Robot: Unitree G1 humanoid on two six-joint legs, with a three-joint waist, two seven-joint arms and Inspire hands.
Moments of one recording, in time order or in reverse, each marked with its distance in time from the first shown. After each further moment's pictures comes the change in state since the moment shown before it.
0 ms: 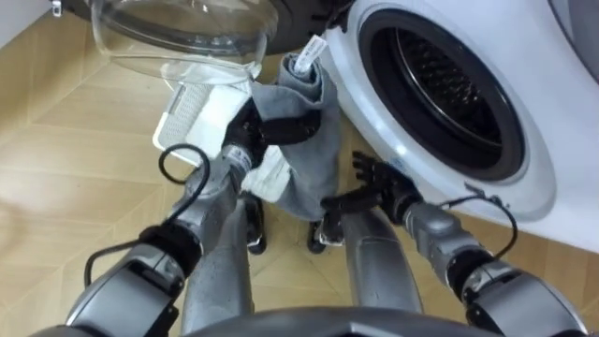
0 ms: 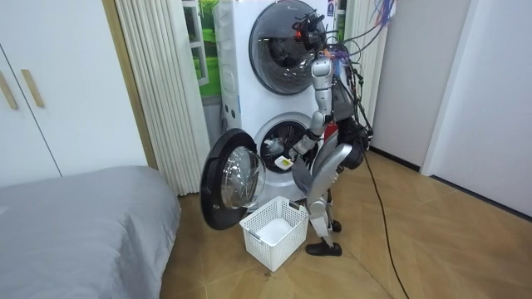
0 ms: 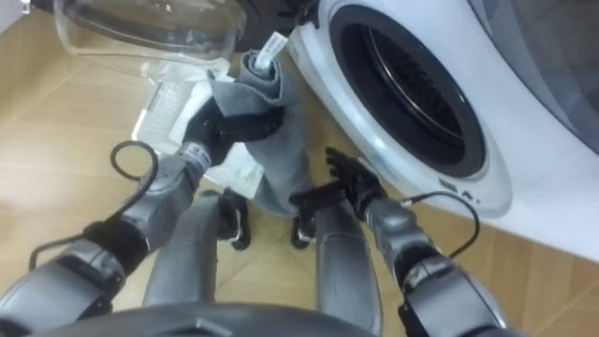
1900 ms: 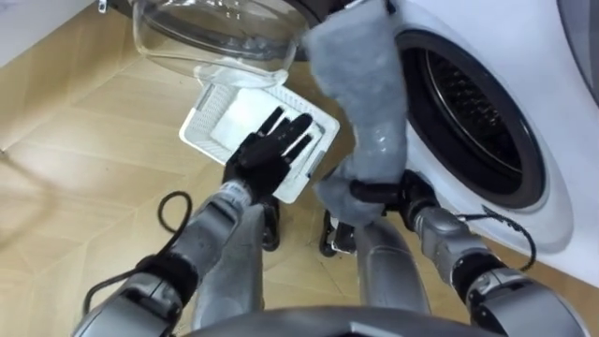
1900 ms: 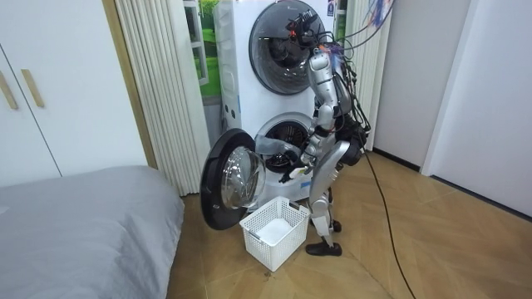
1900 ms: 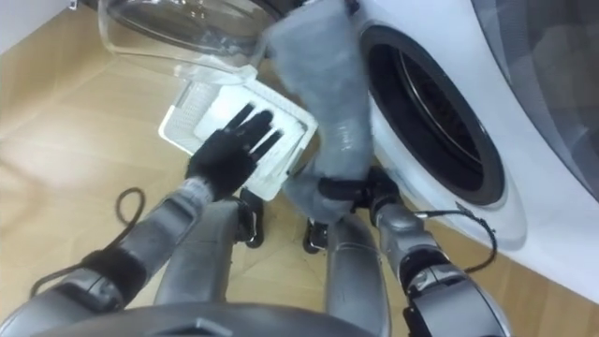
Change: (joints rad) left arm 0.155 0.022 0.111 0.026 -0.468 0.160 -0.144; right arm 0.015 -0.013 -0.154 -0.056 0.156 0.121 -0.200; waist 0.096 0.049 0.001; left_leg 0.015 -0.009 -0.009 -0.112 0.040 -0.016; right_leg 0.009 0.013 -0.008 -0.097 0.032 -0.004
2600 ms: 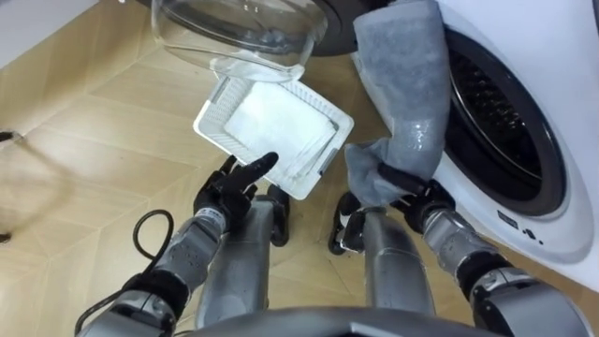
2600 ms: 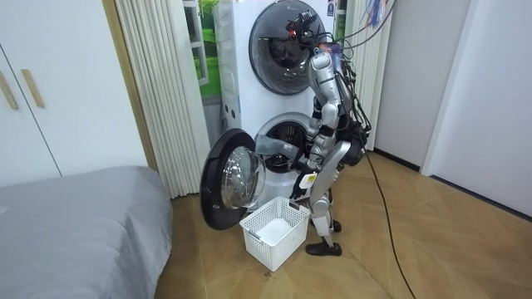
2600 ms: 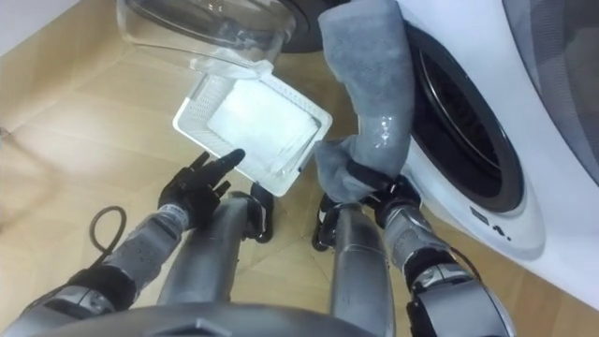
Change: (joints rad) left arm 0.018 -0.043 0.129 0.055 0.162 0.014 0.255; right arm -0.022 -0.004 -0.073 0.014 0.507 0.055 -0.084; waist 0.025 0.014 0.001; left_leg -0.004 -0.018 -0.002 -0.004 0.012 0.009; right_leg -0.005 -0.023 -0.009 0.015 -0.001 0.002
